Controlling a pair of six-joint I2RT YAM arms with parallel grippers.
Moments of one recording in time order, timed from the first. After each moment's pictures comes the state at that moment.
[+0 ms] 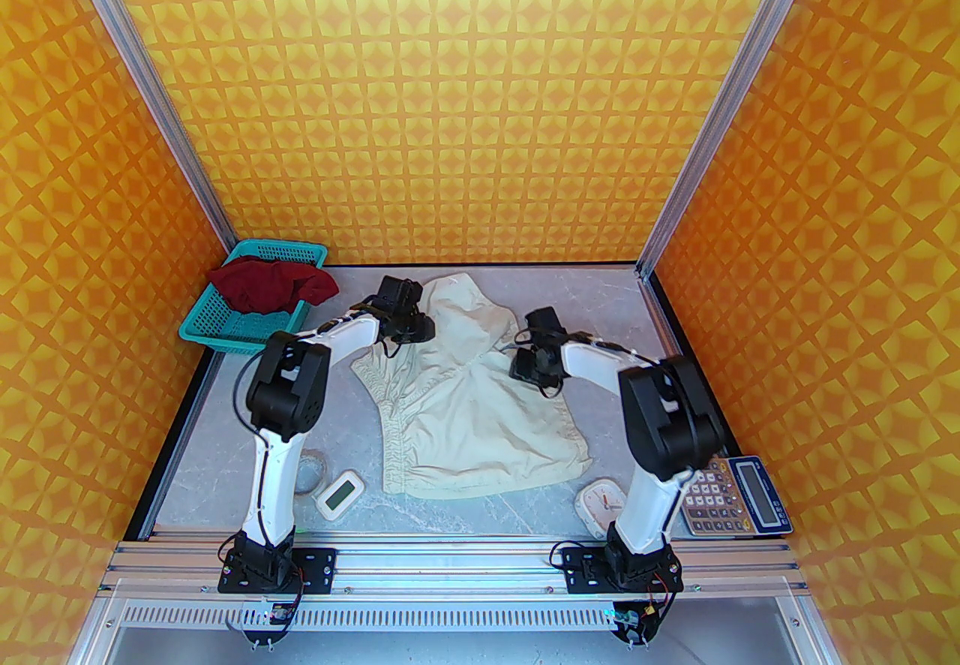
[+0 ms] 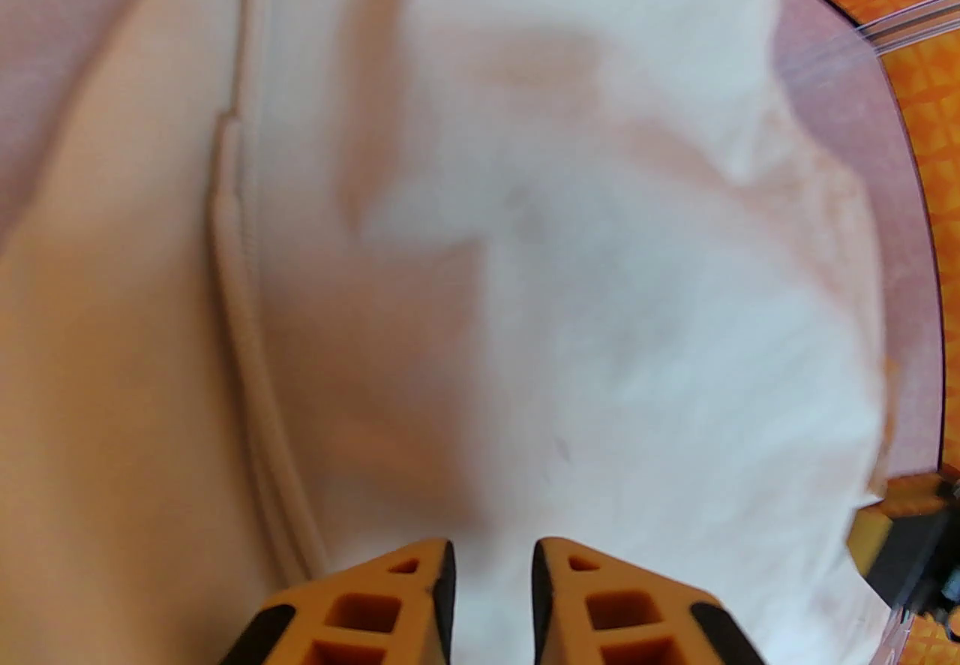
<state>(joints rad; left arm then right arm) -0.39 2.26 1.66 -0.31 0.32 -0.39 0.25 1.80 1.05 -0.44 -0.07 0.51</state>
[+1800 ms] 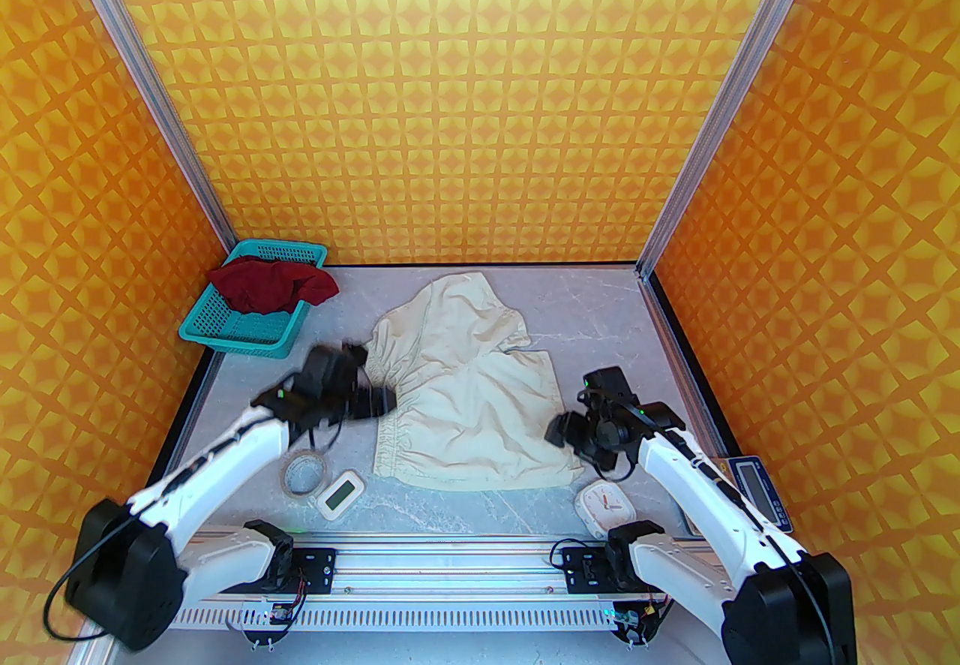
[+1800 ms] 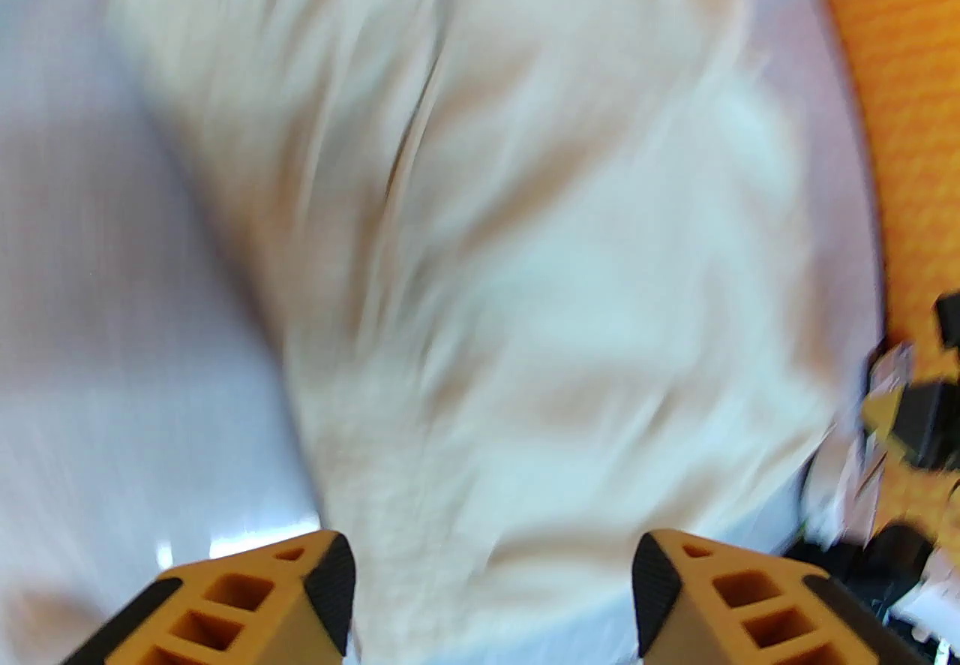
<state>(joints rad) -0.46 1.15 0.70 -0.58 0.28 -0.58 0.19 1.05 0.64 -0.93 -0.23 0.64</state>
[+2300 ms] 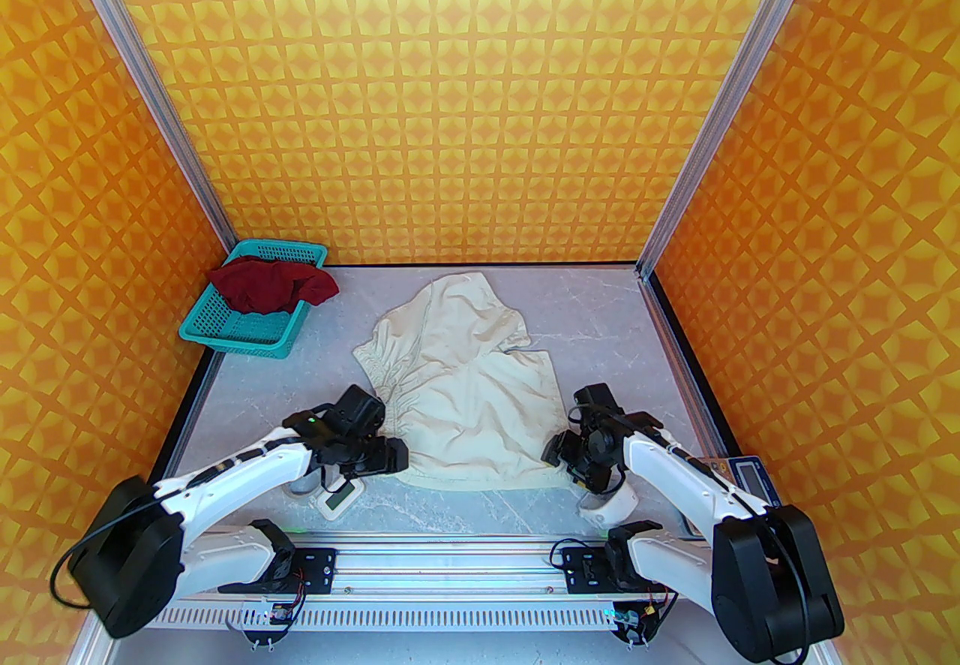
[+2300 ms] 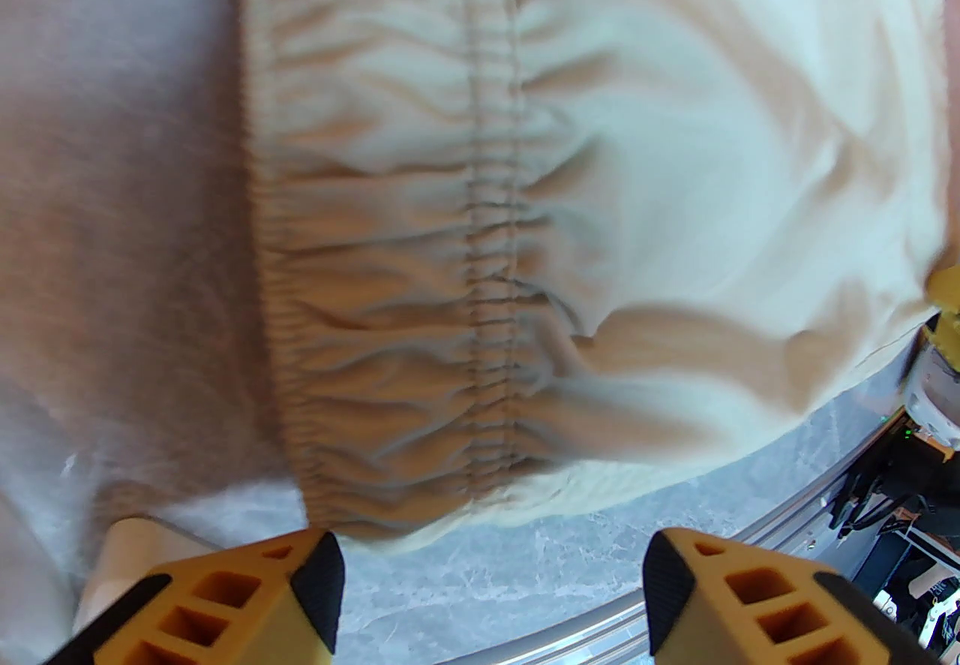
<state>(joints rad) -0.68 1.28 0.64 -0.58 0.26 -0.73 0.19 1.16 0.51 -0.74 -0.23 0.77</state>
